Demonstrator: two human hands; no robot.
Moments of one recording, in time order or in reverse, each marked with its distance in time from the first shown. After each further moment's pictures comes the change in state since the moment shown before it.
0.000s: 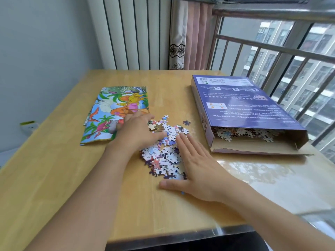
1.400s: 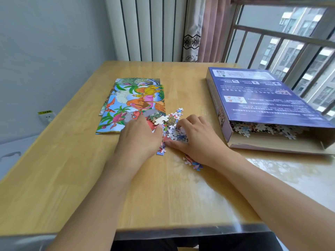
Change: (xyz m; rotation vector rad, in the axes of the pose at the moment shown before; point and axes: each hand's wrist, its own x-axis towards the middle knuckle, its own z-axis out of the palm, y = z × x) left_hand -0.058 -0.005 -0.010 -0.132 0.175 -0.176; right_hand 0.073 -0.004 0.001 -0.052 0.248 0.004
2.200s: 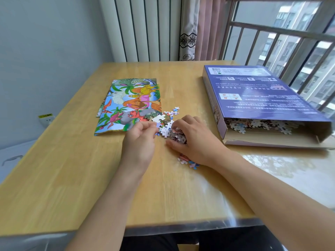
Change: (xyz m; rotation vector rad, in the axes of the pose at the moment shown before) left_hand -0.031 0.014 0.008 -0.984 -0.021 -0.253; right_hand -0.010 0.008 0.003 0.113 0.079 -0.122
